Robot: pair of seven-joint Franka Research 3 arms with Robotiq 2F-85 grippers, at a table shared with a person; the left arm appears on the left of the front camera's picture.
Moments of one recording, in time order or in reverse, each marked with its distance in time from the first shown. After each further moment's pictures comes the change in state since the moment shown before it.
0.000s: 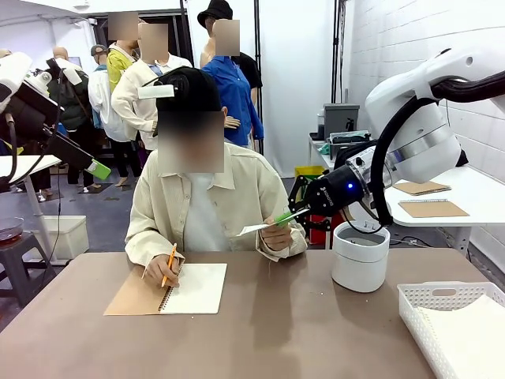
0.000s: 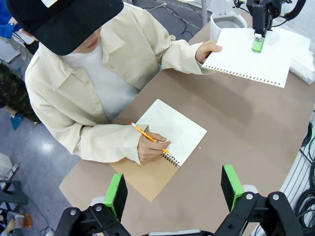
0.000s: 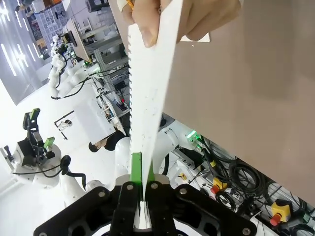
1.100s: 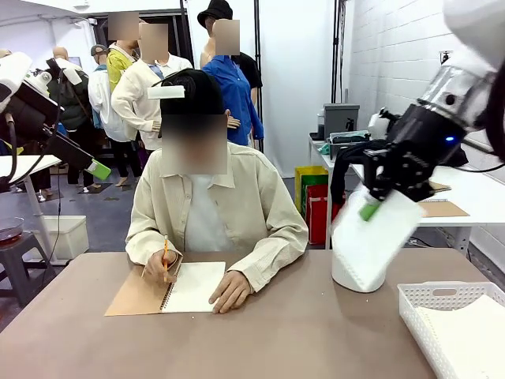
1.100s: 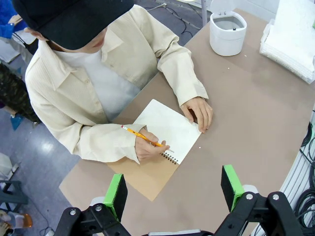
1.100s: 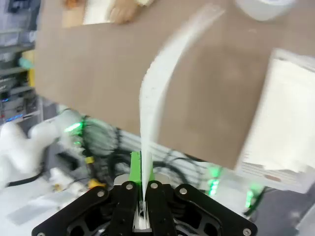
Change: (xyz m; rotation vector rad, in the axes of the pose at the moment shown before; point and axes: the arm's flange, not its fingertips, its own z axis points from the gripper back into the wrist) left arm 0.000 0.000 0.000 -0.001 0.000 0.000; right arm -0.192 0.024 0.112 -0.642 -0.258 0.390
